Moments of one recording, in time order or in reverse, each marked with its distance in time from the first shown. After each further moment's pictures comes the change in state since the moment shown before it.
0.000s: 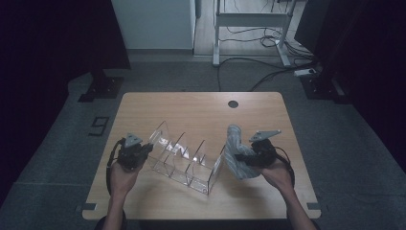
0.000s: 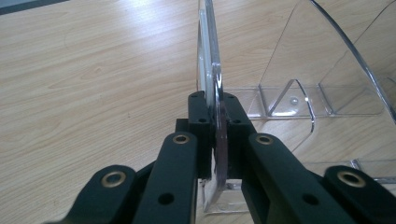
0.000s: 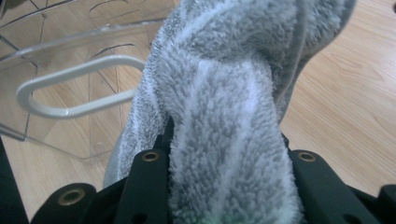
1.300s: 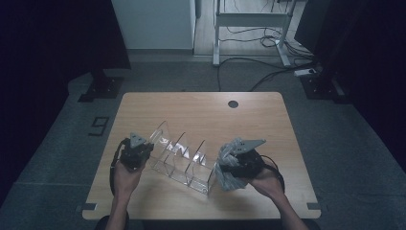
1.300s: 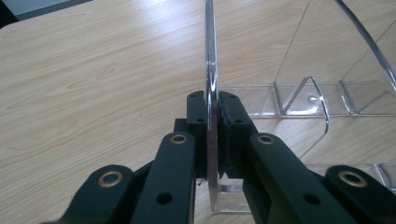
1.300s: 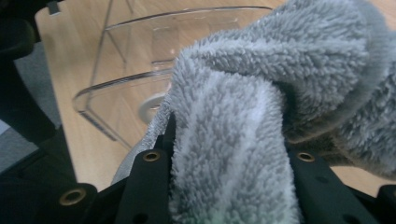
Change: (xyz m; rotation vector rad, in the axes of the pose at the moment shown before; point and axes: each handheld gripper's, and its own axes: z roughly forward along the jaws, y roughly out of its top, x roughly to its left) left arm -0.010 0.003 0.004 0.019 0.083 0.024; right arm 0.057 0.010 0.005 -0.015 0.104 -0.150
